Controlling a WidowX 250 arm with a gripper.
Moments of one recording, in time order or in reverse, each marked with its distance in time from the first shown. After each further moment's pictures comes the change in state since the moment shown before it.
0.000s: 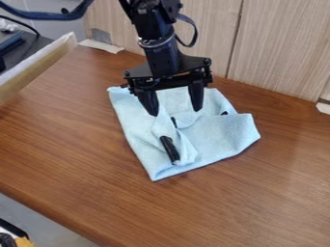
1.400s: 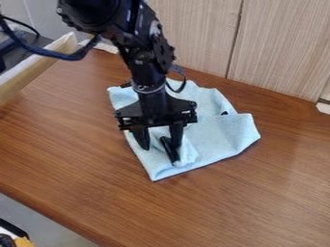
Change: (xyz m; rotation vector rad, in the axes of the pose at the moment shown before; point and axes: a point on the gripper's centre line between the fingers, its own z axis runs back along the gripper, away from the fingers) arm -0.023 0.030 -0.049 0.111 0.038 0.065
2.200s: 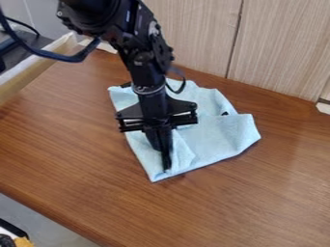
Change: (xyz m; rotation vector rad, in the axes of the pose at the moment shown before) arm 0.000 -0.001 0.006 -0.036 0.015 0.010
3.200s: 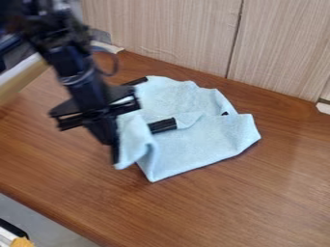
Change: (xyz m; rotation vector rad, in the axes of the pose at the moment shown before) arm -0.016 0.072 0.046 -0.056 -0.057 0.137
